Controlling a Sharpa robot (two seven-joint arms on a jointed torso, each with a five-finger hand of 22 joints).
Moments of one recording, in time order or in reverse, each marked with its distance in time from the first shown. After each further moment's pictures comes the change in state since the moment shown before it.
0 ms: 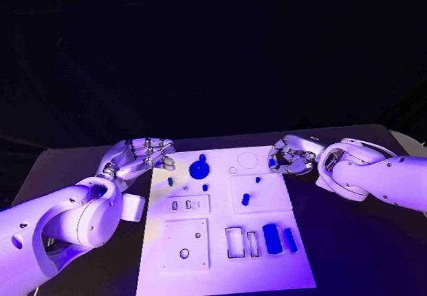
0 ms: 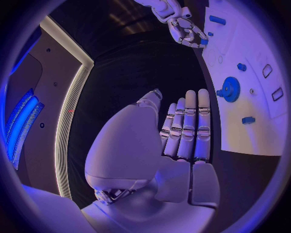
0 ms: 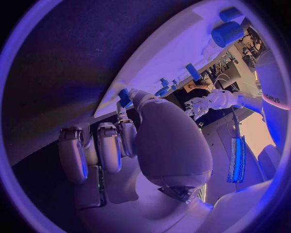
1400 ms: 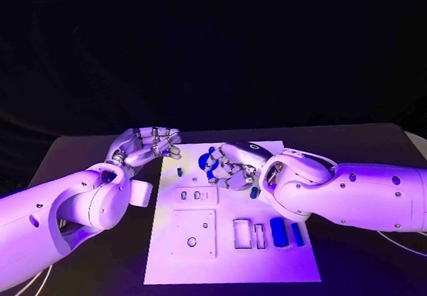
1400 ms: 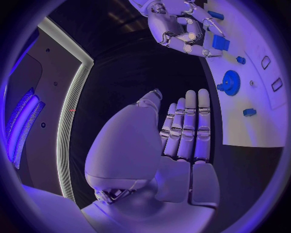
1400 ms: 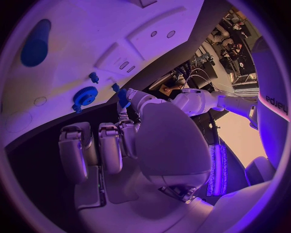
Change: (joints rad) left arm 0.000 0.013 0.000 -0.035 0.001 0.001 0.000; left_hand 0.000 0.000 0.000 0.000 0.000 0.000 0.000 0.000 0.000 0.000 0.000 0.000 0.000 0.000 0.000 0.000 0.001 0.000 -0.004 -0.004 0.004 0.001; right arm 0.000 0.240 0.005 0.254 -0.141 -0.075 -0.242; right_hand 0.006 0.050 0.069 -0.036 -0.032 0.026 -0.020 0.027 0.005 0.005 -0.020 0.006 0.000 0.003 -0.018 0.000 0.000 0.000 0.000 -0.019 0.000 0.000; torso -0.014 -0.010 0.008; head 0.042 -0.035
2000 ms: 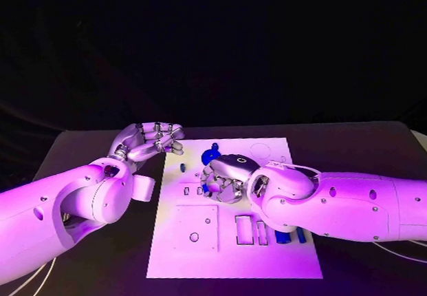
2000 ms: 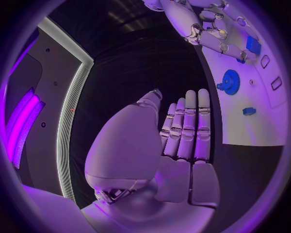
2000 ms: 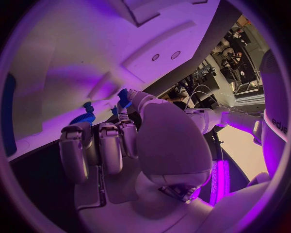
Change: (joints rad) left arm 0.000 -0.003 0.000 0.001 0.001 0.000 0.000; left_hand 0.000 0.000 0.000 0.000 0.000 0.000 0.000 0.000 0.000 0.000 0.000 0.000 0.000 0.000 0.000 0.000 0.000 0.000 0.000 0.000 0.000 0.000; right arm -0.054 0.091 -0.008 -0.052 -0.112 0.061 -0.091; right_hand -0.020 -0.004 0.000 0.000 -0.005 0.000 0.000 0.000 0.000 0.000 0.000 0.000 0.000 0.000 -0.007 0.000 0.001 0.000 0.000 -0.007 0.000 0.001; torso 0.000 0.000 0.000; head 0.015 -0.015
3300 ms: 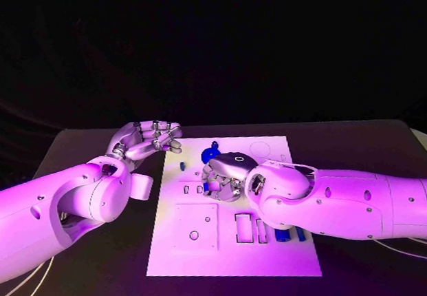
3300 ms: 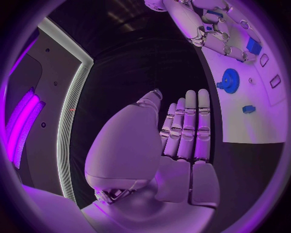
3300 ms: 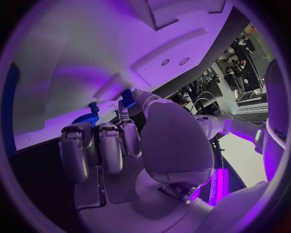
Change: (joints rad) left arm 0.000 -0.008 0.000 0.004 0.001 0.000 0.000; left_hand 0.000 0.000 0.003 -0.003 0.000 0.000 0.000 0.000 0.000 0.000 0.000 0.000 0.000 0.000 0.000 0.000 0.002 0.000 -0.003 0.003 0.005 0.002; right arm -0.005 0.019 0.002 -0.024 -0.071 0.023 -0.041; right_hand -0.062 -0.031 -0.008 0.020 -0.018 0.003 -0.001 0.032 0.029 0.000 -0.007 -0.013 0.000 0.000 0.000 0.000 0.000 0.000 0.000 0.000 0.000 0.000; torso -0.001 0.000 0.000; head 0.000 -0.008
